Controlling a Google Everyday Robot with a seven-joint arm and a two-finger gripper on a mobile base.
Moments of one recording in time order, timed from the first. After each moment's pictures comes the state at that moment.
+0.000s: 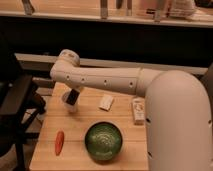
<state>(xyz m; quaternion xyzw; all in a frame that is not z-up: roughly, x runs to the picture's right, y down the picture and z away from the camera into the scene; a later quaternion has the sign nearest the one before) -0.148 -0.019 0.786 -0.11 -0.07 -0.38 0.92</state>
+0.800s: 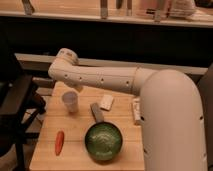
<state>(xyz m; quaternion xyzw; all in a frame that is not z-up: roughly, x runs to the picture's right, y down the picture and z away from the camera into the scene) -0.160 -0.028 0.797 -0.11 -0.08 -0.38 0.91</state>
